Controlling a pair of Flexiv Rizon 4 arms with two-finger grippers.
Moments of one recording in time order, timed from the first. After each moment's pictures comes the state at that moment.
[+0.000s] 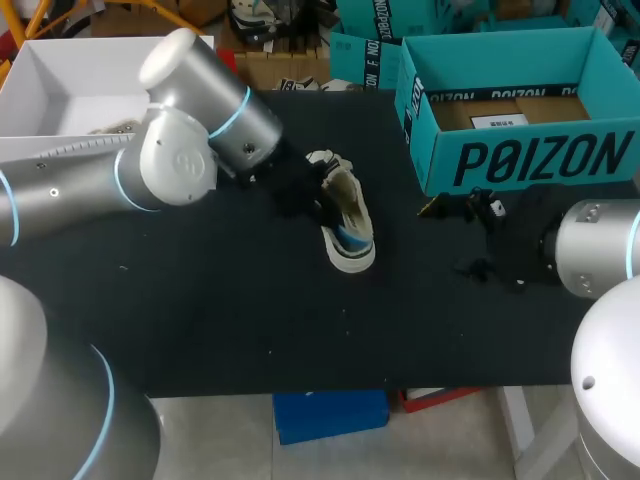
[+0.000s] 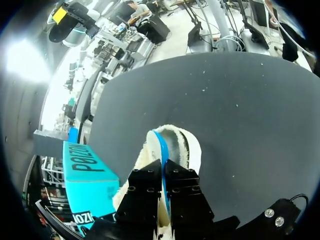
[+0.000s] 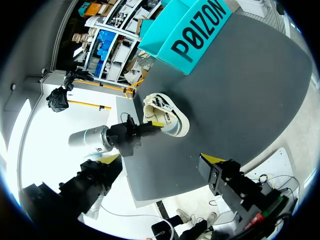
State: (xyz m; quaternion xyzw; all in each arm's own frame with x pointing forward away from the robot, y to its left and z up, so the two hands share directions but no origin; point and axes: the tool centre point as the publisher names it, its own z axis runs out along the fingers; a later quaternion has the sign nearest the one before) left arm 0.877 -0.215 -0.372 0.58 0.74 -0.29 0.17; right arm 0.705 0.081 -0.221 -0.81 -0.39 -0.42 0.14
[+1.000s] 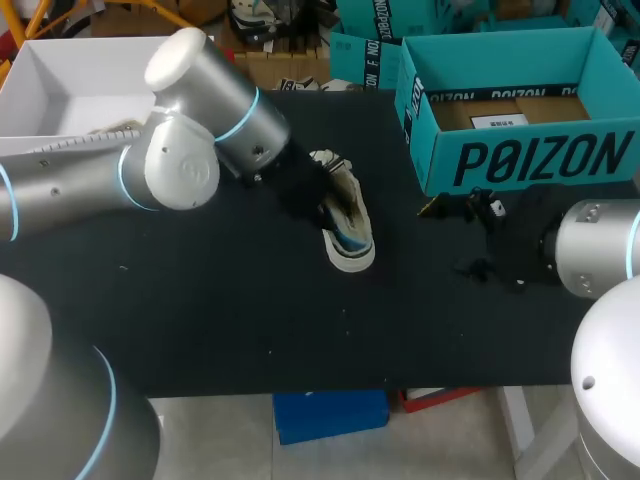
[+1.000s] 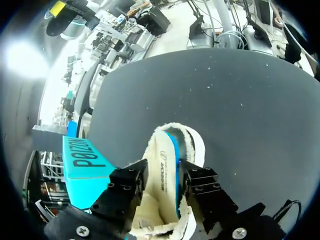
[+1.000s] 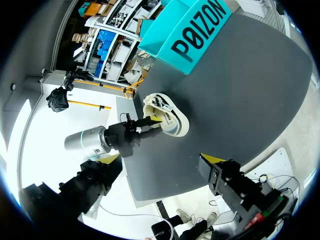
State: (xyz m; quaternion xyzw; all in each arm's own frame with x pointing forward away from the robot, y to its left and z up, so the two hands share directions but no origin) left arm 0.880 -0.219 -0.366 0.57 0.76 -0.26 0.18; right arm 0.705 0.081 -0.221 -0.81 -0.39 -0.42 0.14
